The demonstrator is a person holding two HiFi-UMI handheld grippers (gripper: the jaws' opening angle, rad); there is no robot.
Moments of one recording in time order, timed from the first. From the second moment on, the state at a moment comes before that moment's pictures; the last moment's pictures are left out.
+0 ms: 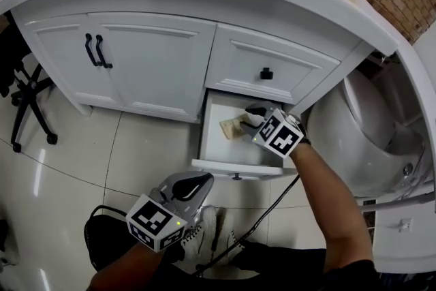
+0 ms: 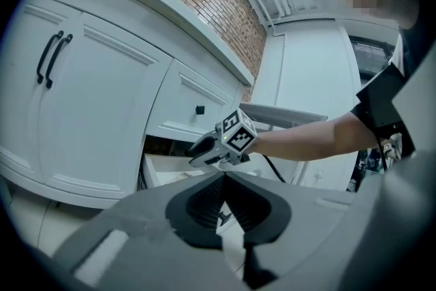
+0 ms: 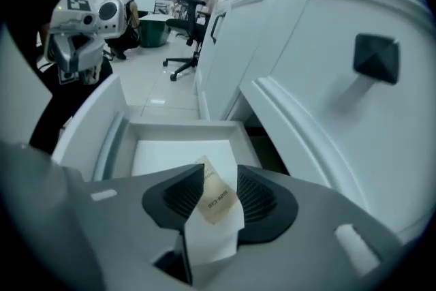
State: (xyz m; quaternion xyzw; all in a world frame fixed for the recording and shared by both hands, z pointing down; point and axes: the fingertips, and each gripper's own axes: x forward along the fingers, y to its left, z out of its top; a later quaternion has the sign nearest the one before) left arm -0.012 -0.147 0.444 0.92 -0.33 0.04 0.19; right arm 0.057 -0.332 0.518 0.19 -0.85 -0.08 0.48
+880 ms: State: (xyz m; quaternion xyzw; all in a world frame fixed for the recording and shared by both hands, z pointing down) left arm -0.011 -0.138 0.439 0.92 -0.33 0.03 0.19; right arm 0.051 -0.333 0.599 0.15 -0.81 -0.01 0.56
